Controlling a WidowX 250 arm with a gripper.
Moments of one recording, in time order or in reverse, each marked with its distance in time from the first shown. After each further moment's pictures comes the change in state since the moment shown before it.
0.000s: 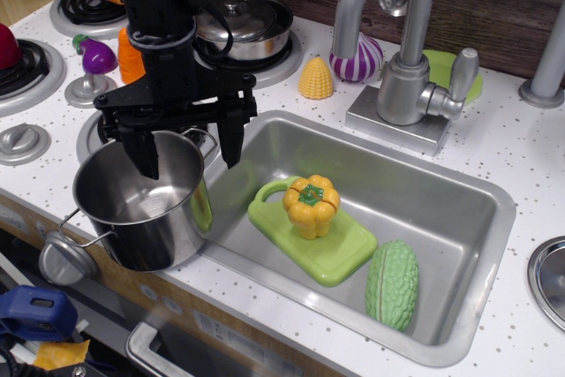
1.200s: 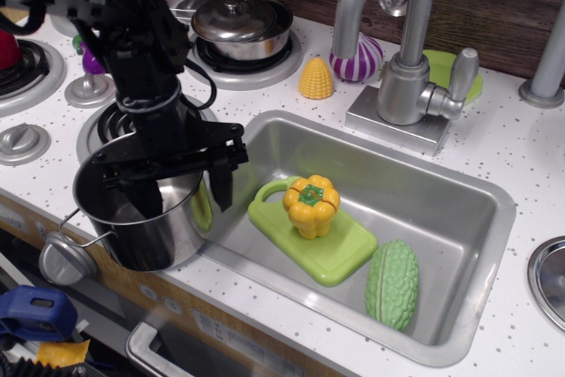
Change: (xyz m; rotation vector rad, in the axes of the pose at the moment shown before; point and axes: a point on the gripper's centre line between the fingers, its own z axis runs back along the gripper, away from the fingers) arm -0.010 0.010 -0.039 -0.088 0.023 -0.011
